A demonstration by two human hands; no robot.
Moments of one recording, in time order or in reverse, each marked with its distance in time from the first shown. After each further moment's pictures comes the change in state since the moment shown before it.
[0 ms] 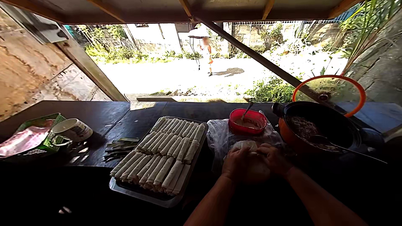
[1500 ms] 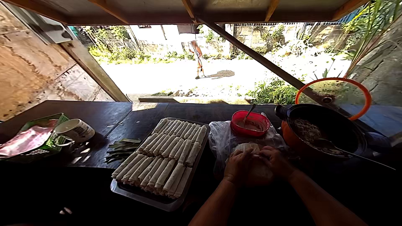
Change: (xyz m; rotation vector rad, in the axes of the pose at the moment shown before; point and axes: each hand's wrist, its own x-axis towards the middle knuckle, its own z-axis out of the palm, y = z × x) left_hand -0.002 0.002 0.002 0.000 0.013 0.005; right_hand 0.001 0.002 -0.002 -0.002 -0.017 0.008
